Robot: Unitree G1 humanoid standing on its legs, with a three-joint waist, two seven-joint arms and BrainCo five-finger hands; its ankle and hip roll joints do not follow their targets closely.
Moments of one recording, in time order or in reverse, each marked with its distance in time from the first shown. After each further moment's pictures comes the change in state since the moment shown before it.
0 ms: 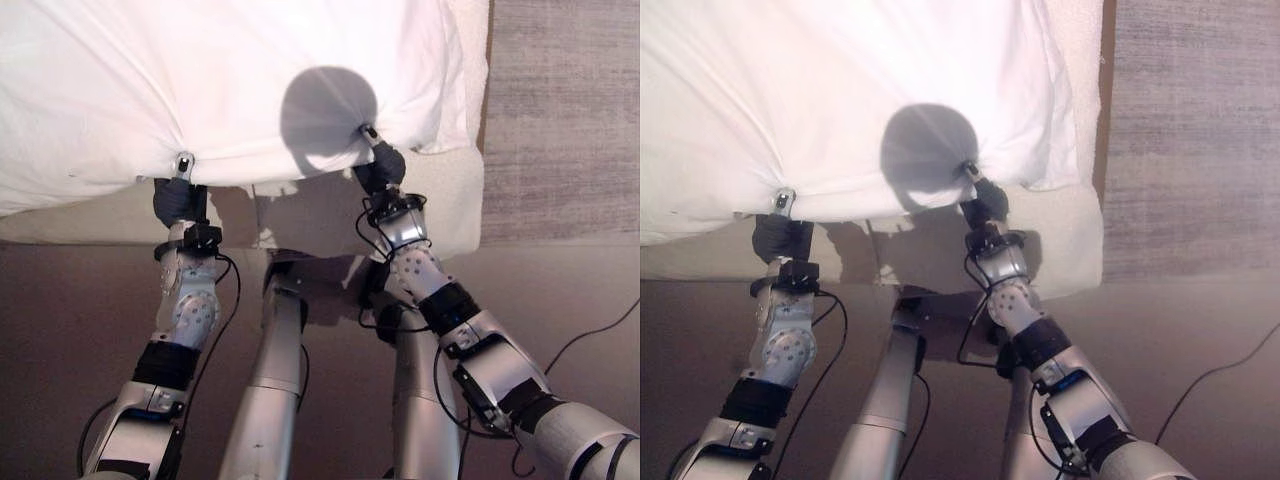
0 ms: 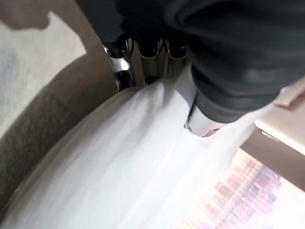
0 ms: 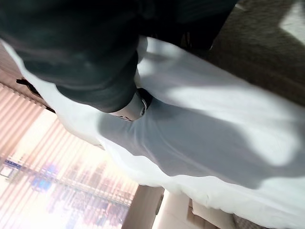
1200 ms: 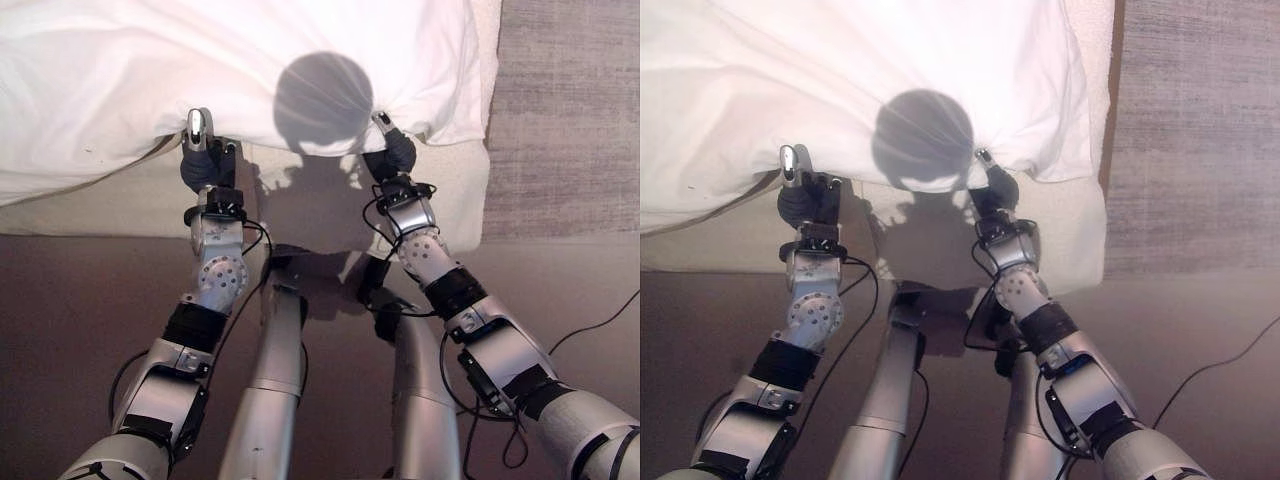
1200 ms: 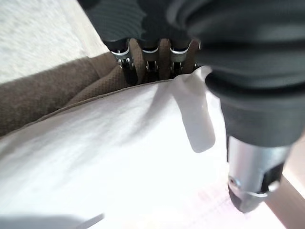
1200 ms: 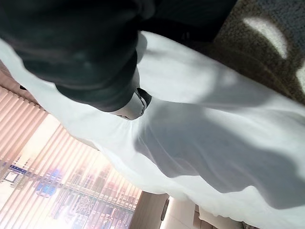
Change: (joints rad) left arm -0.338 -0.038 -0.147 0.136 -0.259 -0.073 0.012; right arm -0.165 -0.053 -0.002 0.161 0.163 -0.019 0.078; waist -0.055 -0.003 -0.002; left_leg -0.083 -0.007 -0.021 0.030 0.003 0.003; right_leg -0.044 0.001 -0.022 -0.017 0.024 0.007
